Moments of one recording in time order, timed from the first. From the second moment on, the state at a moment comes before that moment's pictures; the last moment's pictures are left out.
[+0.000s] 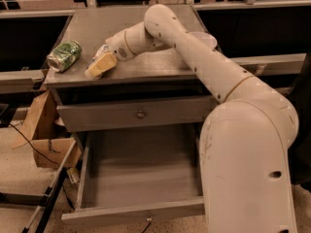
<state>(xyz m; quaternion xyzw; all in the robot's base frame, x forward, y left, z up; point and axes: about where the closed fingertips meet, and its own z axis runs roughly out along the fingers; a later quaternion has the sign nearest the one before) 0.751 0.183 0.853 -0.56 0.65 0.31 0.41</state>
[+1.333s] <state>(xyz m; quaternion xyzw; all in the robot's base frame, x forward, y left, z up) 0.718 0.140 0.882 -0.55 0.66 0.26 0.44</state>
